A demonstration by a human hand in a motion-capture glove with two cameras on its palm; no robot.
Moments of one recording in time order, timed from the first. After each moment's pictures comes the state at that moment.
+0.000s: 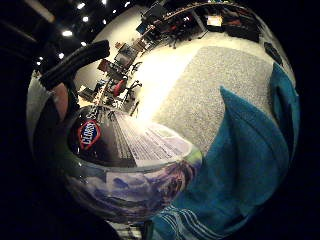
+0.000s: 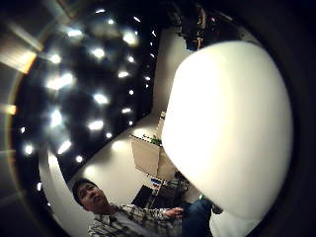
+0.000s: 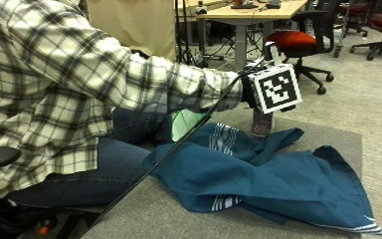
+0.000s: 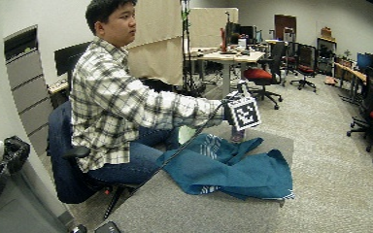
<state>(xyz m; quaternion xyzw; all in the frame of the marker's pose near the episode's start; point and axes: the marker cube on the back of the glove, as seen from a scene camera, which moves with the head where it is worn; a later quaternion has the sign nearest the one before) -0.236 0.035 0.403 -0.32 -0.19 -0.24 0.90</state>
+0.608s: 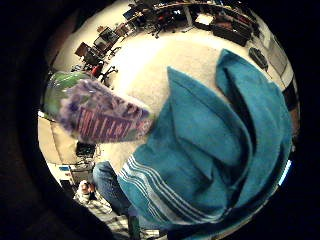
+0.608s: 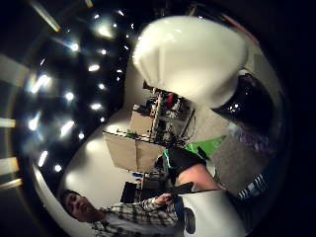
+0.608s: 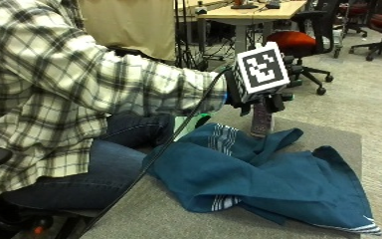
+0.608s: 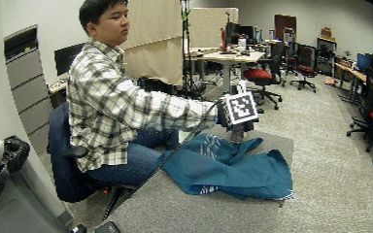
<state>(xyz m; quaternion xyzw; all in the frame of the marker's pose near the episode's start) -0.210 0.041 0.349 -0.32 0.02 -0.29 0.90</state>
